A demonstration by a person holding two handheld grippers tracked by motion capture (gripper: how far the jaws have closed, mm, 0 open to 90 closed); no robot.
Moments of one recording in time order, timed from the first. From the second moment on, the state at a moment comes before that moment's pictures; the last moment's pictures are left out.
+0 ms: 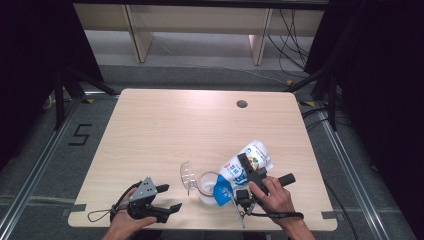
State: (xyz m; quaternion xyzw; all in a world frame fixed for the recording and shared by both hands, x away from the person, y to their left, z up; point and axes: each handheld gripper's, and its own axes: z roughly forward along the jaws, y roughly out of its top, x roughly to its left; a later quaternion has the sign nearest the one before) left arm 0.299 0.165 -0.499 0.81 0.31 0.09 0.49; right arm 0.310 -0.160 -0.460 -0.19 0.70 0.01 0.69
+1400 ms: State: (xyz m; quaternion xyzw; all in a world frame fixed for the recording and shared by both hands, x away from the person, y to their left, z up) left arm 0.299 0.165 -0.499 0.81 0.31 0.09 0.49; right arm 0.308 -0.160 -0.457 -0.20 0.70 0.01 0.69
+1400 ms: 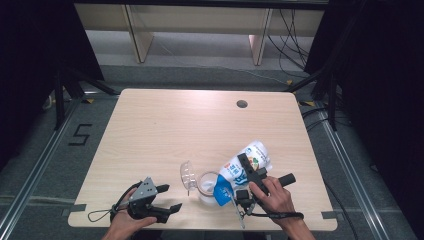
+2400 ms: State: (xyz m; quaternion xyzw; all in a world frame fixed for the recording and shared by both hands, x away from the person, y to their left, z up) left arm 0.299 0.164 -0.500 0.81 0.31 0.10 0.49; right arm 0.309 -0.161 -0.458 -0.19 0.69 0.02 0.69
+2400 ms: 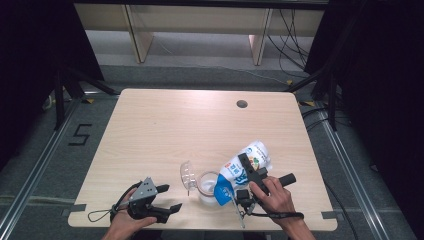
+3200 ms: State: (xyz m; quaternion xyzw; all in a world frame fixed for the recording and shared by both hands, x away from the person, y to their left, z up) left arm 0.299 0.164 -0.500 0.81 0.31 0.10 0.49; right arm 0.308 -0.161 -0.460 -0.19 0.69 0.02 0.69
